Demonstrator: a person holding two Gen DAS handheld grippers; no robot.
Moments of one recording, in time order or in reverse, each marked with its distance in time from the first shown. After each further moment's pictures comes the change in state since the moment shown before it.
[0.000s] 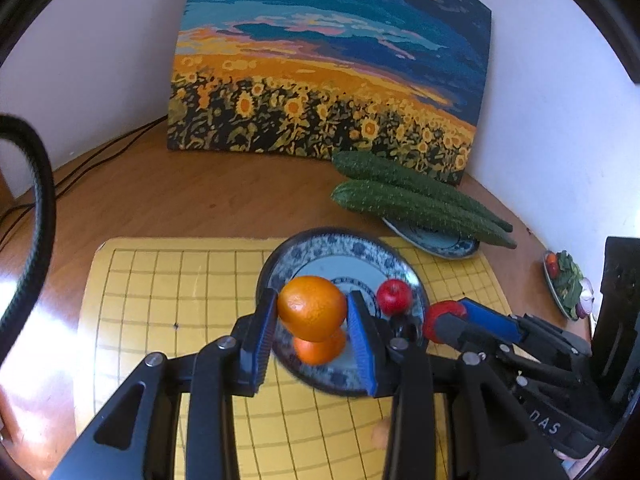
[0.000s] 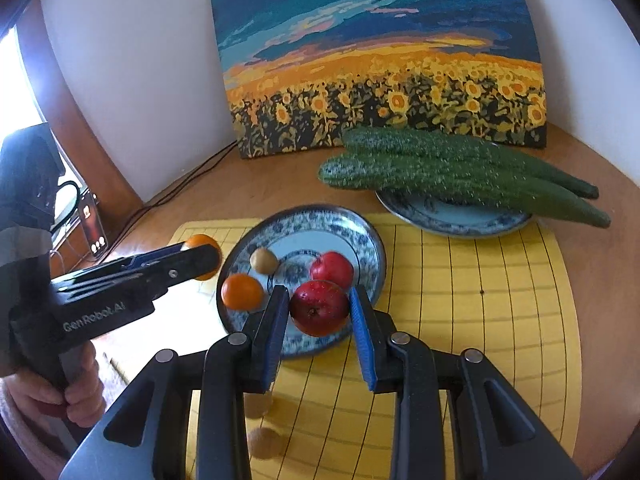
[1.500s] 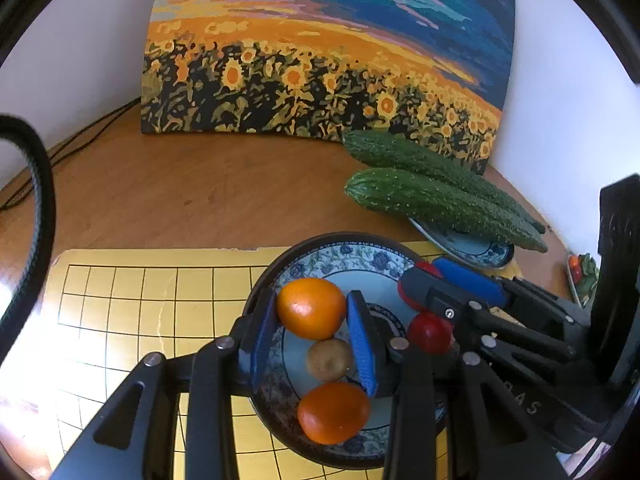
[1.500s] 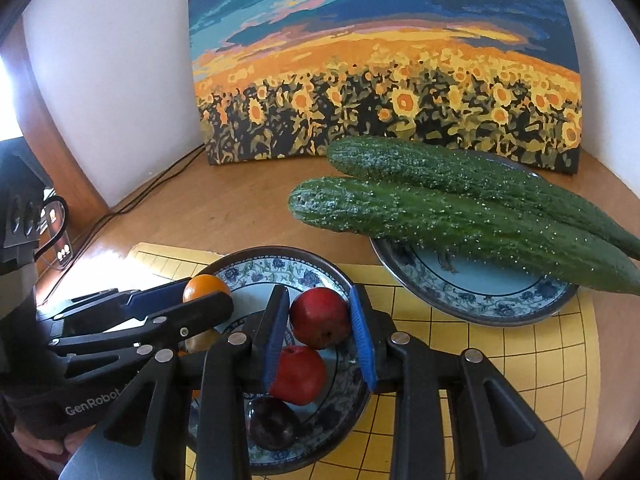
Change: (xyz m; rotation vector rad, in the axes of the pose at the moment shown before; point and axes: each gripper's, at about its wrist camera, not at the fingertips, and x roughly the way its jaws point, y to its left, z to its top) left arm 0.059 0.002 0.013 0.004 0.061 0.019; right arm 0.069 -0.013 0.036 -0.046 0.005 -0.040
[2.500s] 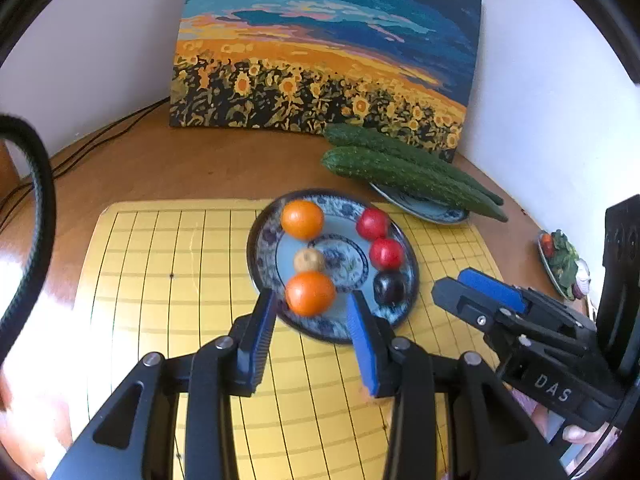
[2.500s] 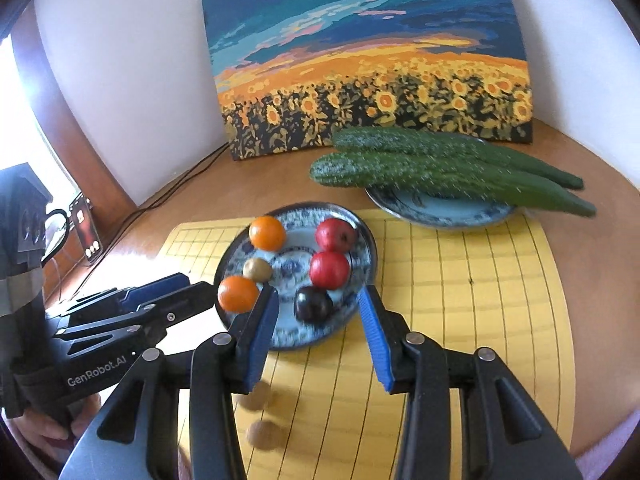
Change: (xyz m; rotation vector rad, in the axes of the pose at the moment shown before) left arm -0.077 -0.009 -0.052 -0.003 -0.022 -0.017; right arm -0.094 0.016 -0.044 0.072 -0.008 0.006
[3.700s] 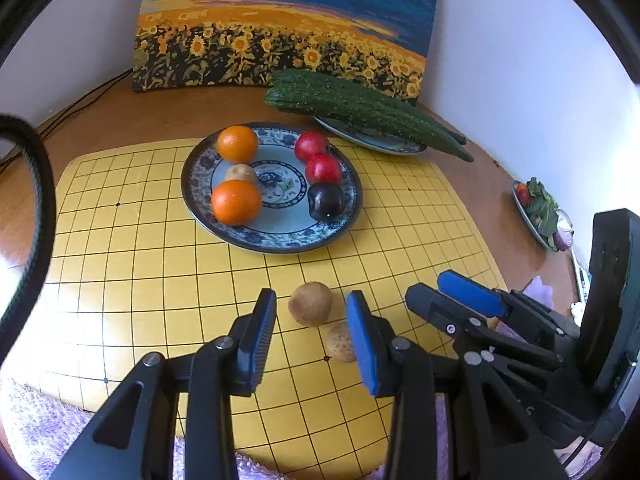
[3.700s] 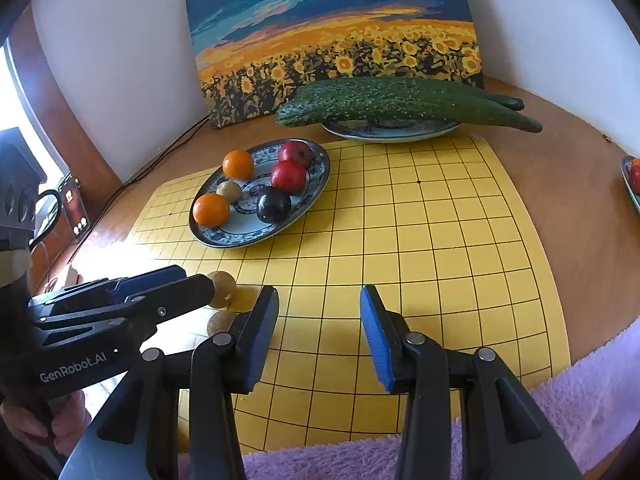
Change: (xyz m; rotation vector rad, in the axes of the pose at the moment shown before) left arm 0.004 -0.038 -0.046 0.059 0.090 -0.056; right arm -0.021 -0.022 -0.062 0.047 0.026 -0.065
